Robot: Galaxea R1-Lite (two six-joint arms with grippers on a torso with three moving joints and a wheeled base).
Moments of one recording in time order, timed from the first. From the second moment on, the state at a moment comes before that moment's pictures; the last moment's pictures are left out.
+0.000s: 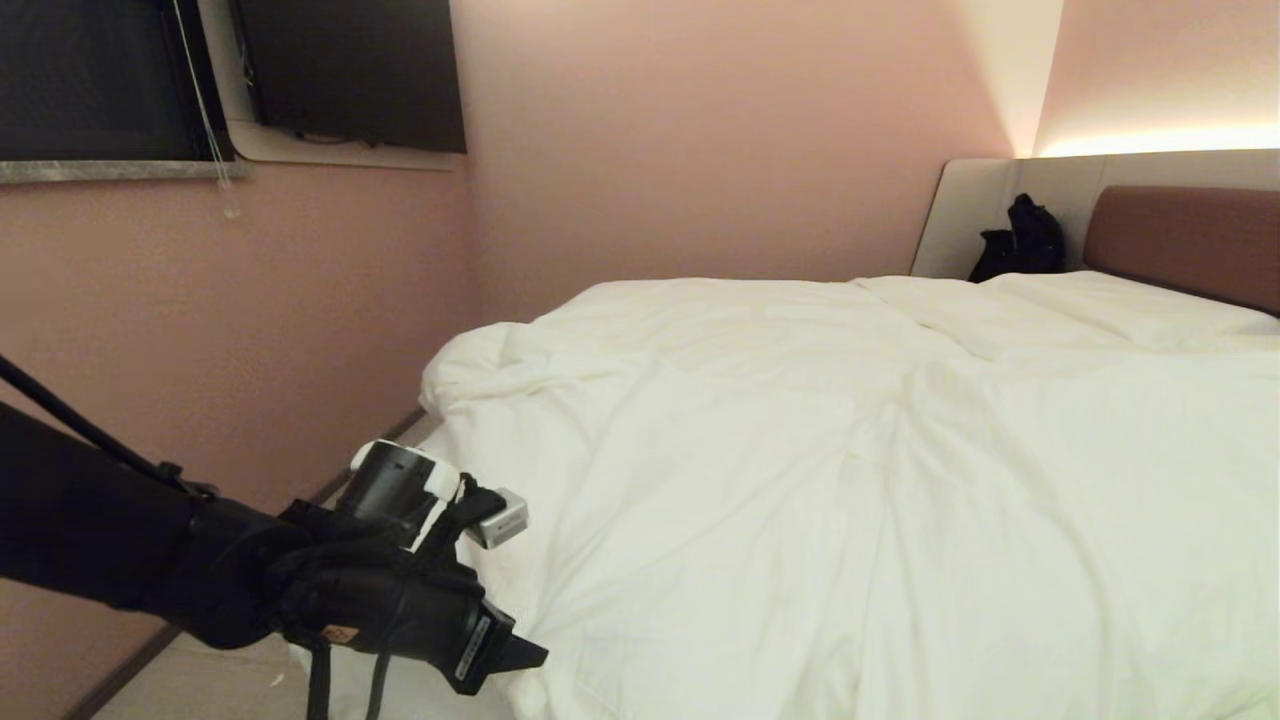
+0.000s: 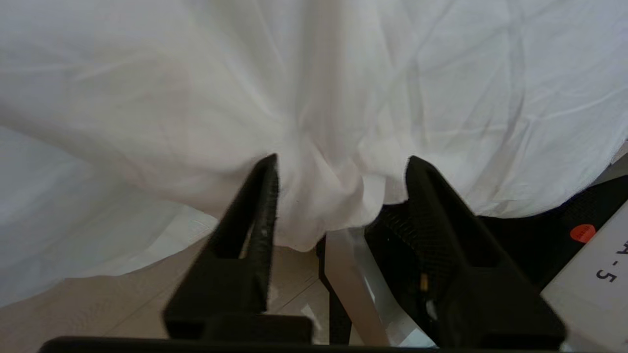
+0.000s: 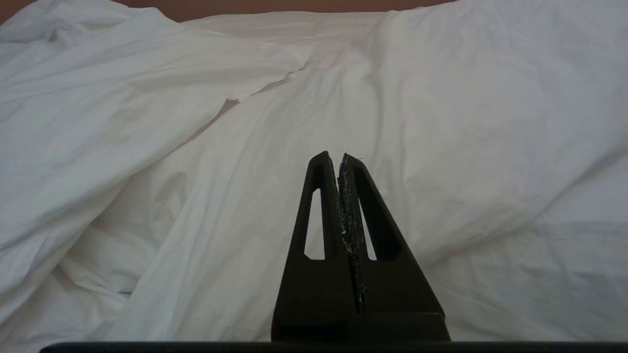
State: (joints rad) left arm -0.38 1.84 -0.73 -0.11 -0.42 0.19; right arm 0.00 0.00 0.00 0.00 0.00 0.00
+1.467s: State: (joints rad) left arm -0.39 1.99 -1.44 -0.14 -0.36 0.23; right arm 0.00 0.00 0.00 0.00 0.00 0.00
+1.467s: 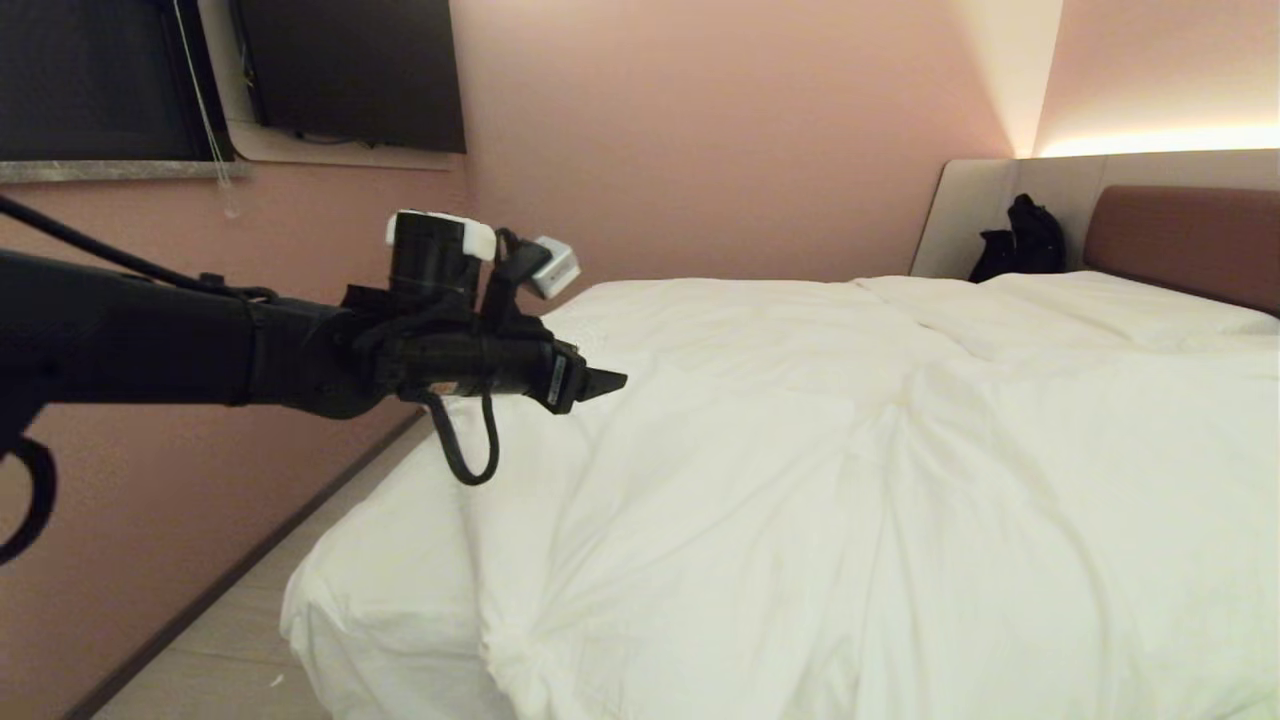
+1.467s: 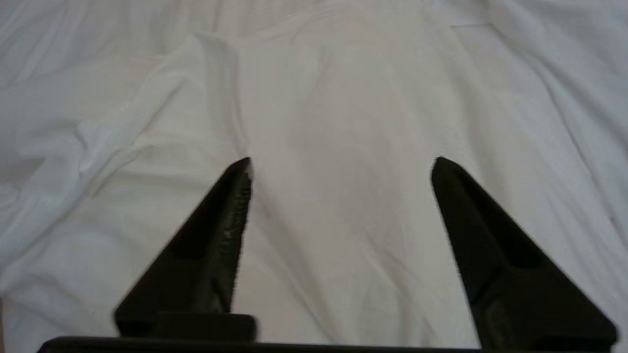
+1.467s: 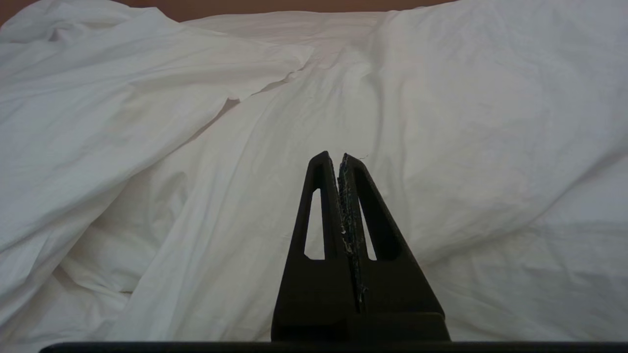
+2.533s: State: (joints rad) left arm -0.46 2.51 -1.95 0.02 -0.20 0.24; right arm 0.00 0.00 0.00 0.00 0.00 0.00
